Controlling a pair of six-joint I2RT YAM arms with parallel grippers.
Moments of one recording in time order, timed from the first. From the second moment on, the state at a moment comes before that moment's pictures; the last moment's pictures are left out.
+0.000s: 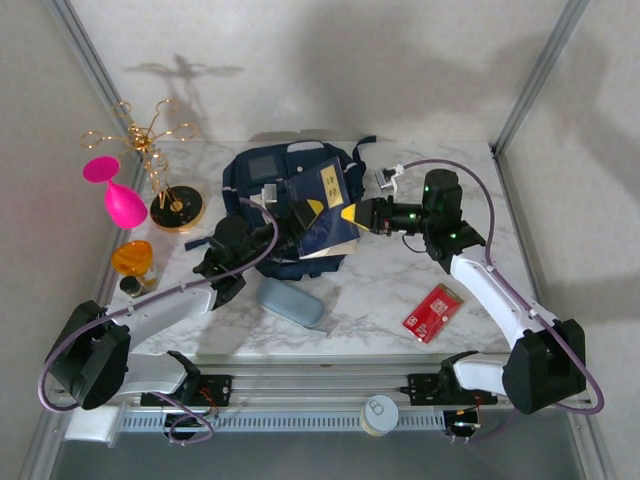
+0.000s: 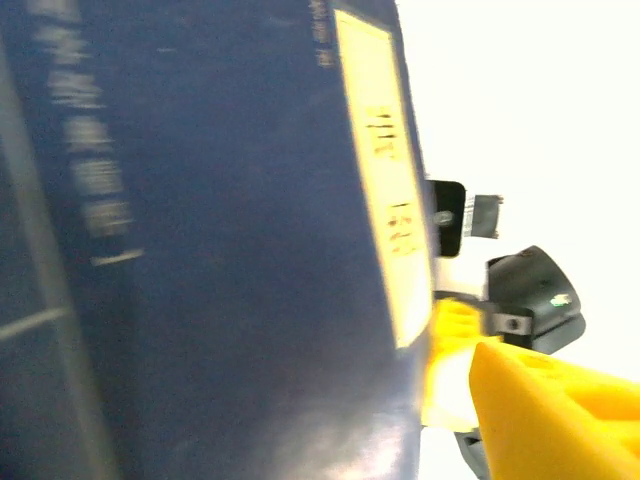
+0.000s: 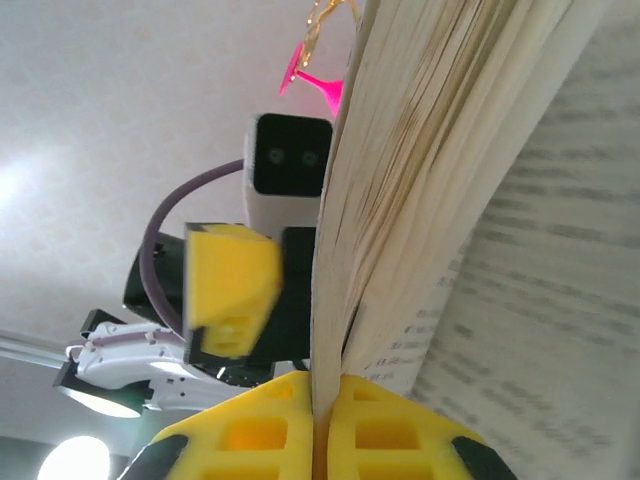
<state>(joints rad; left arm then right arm) -0.61 1.29 0.69 0.69 0.34 -1.27 0.36 1.26 0.97 0.05 -1.07 0.89</state>
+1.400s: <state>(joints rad) -0.63 1.39 0.81 0.60 0.37 -1.19 0.26 1.22 0.89 0.04 -1.12 0.87</state>
